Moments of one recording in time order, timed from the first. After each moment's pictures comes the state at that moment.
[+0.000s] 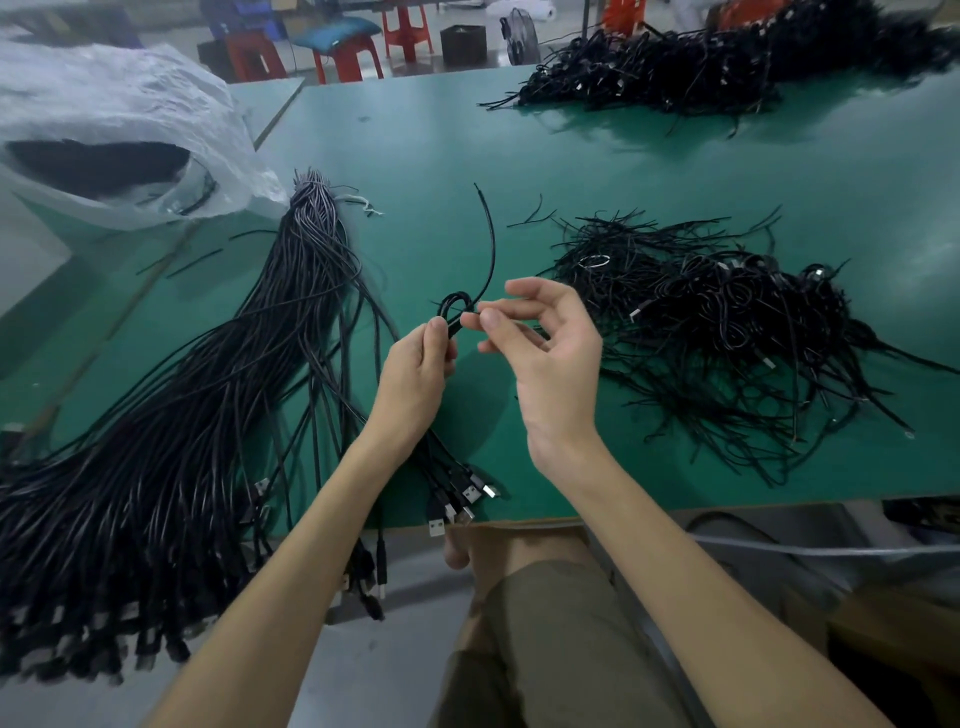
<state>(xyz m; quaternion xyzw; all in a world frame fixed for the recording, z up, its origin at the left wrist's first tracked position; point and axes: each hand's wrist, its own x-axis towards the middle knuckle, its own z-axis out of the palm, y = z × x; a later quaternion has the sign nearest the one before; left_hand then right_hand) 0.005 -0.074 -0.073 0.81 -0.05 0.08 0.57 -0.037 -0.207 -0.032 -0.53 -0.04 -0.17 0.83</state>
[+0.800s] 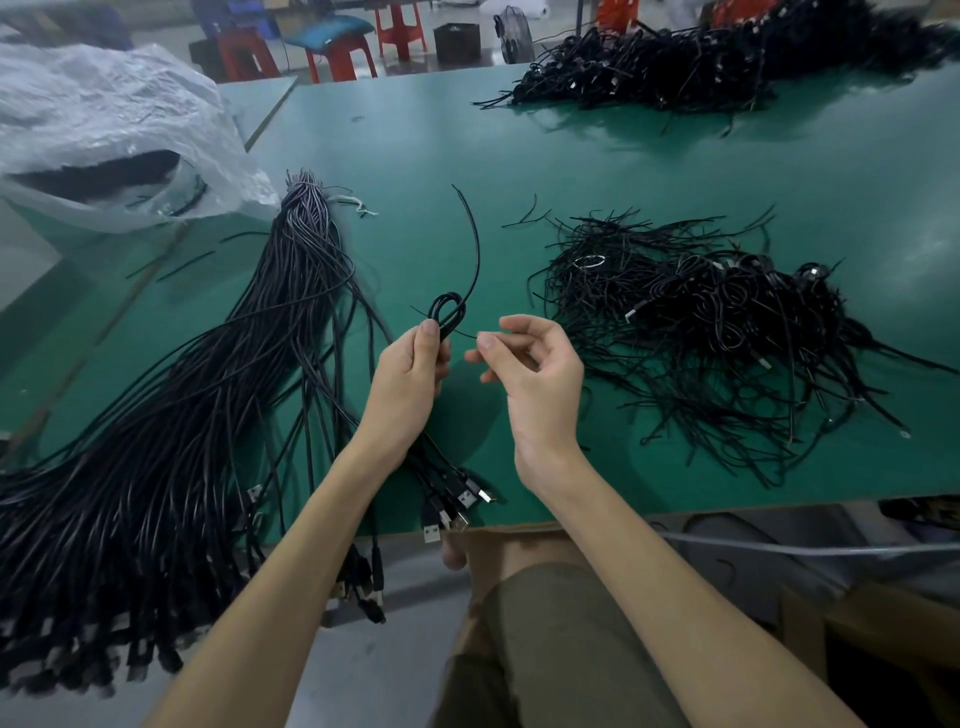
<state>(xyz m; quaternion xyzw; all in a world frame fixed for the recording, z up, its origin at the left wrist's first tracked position) 0.002 -0.073 -0.076 0.78 -0.05 0.06 0.62 -0.032 -0.202 -0.063 -0.54 0.05 -0.15 0.83</state>
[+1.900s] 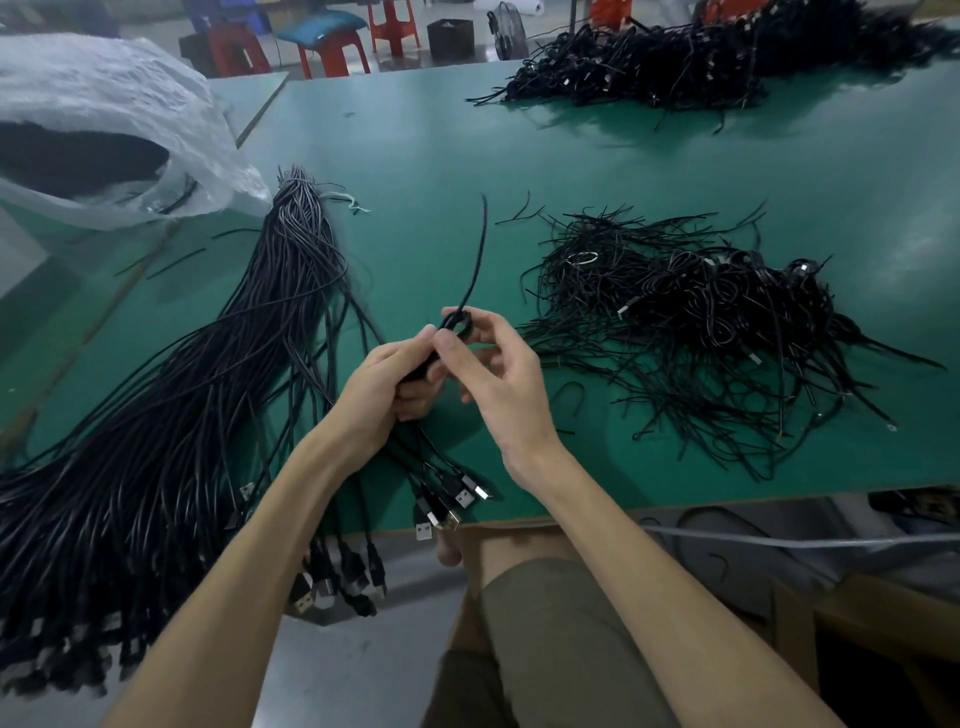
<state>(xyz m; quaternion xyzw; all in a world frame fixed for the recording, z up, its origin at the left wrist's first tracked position) -0.006 -0.050 -0.057 0.68 -0.12 -0.15 0.70 -0.036 -0.196 -0.054 -0.64 -0.02 -0.05 0.76</state>
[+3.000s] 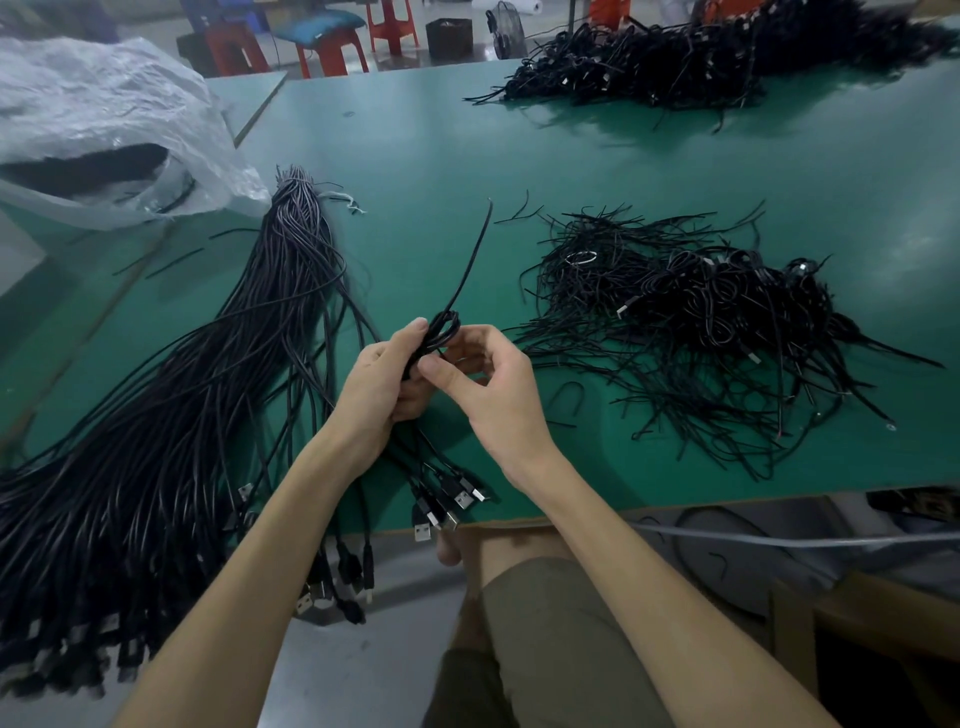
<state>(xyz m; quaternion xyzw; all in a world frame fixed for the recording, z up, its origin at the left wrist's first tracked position) -0.007 -0.057 -0.057 0.66 -0.02 -0.10 0.75 -0.036 -0.196 -0.060 -0.69 -0.04 -0.05 0.73</state>
